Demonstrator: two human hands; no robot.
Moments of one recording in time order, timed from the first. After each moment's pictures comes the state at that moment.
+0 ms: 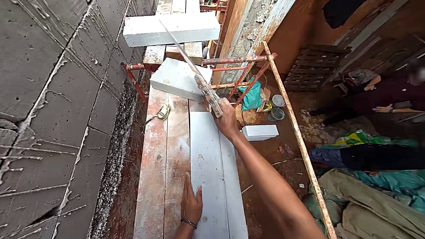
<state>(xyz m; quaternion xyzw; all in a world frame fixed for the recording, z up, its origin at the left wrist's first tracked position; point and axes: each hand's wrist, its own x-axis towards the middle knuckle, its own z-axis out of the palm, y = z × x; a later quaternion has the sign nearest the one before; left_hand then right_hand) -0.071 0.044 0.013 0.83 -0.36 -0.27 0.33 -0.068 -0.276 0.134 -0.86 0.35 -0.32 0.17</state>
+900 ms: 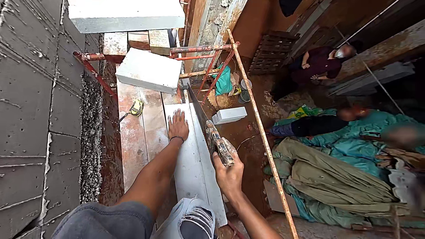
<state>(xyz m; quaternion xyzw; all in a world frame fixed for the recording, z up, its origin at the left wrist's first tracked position) 0.010 -0.203 0.025 0.79 -0.58 -0.17 0.09 -0.168 -0.076 0.237 -0.64 0.62 -0.36 0.27</state>
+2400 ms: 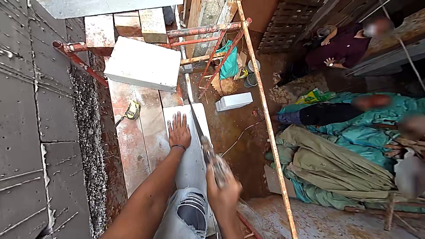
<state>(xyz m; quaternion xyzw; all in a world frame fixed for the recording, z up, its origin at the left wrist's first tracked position) 0.008 -0.203 0.028 0.79 -0.58 -0.19 0.04 -0.119 -0.092 0.257 -0.64 0.68 -0.28 0.22</state>
